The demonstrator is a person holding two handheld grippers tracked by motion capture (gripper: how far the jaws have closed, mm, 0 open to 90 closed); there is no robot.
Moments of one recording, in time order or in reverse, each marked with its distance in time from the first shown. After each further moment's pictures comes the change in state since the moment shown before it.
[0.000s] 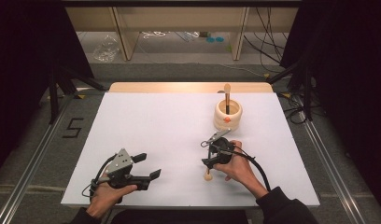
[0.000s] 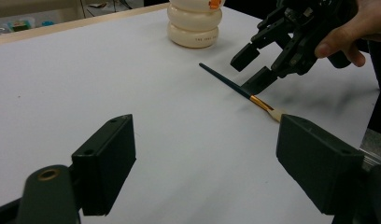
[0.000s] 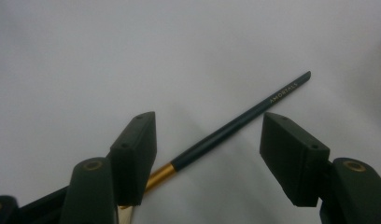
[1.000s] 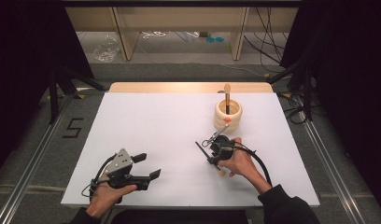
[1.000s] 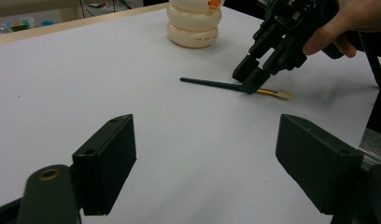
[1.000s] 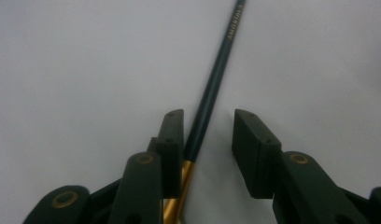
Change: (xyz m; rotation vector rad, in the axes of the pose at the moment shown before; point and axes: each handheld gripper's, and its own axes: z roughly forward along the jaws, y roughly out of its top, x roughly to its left) left arm 0.000 0.000 0.000 0.002 -0.001 0.000; right arm -0.017 0.003 0.006 0.137 0.065 -0.058
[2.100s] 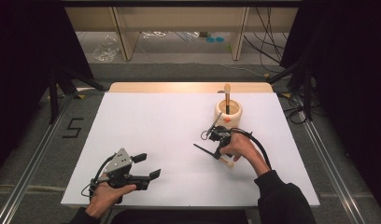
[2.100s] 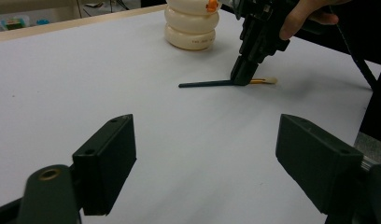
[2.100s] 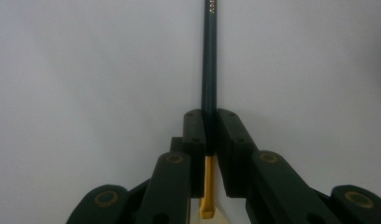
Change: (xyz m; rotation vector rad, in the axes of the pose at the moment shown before) left arm 0.001 0.001 -0.001 -0.004 -0.013 -0.015; right arm -0.033 0.029 0.003 0.275 0.094 -0.045
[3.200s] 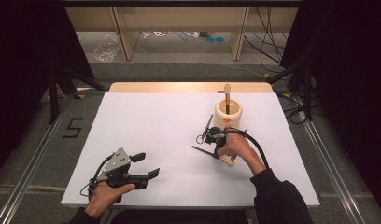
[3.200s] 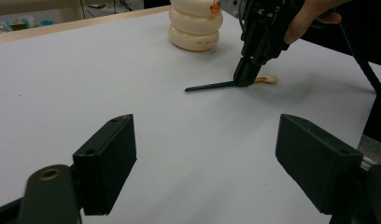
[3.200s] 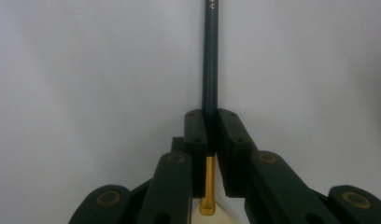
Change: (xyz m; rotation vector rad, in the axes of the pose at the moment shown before) left arm 0.003 0.000 -0.001 -0.009 0.005 -0.005; right arm 0.011 0.012 0.000 0.070 -0.062 -0.130
